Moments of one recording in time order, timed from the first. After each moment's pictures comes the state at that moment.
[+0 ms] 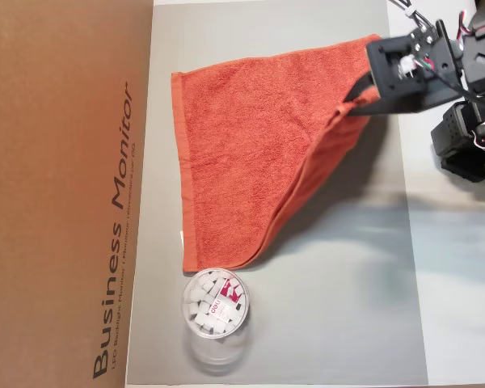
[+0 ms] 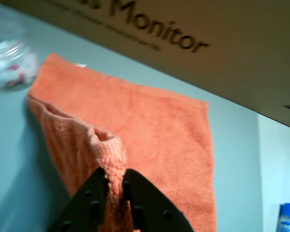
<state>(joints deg) -4.8 138.0 104.2 63.8 69.7</state>
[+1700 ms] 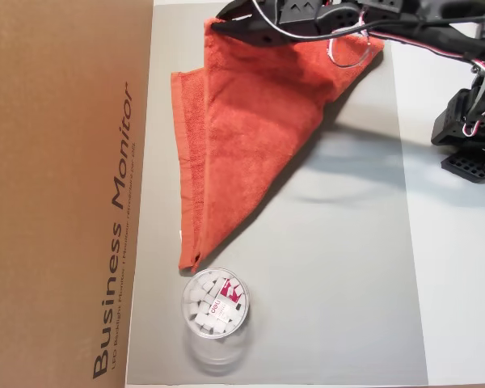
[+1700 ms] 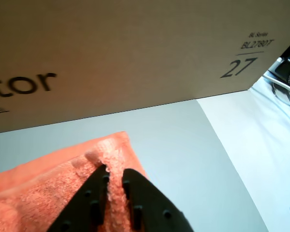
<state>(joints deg) 18.1 77.9 74.4 27.1 81.7</state>
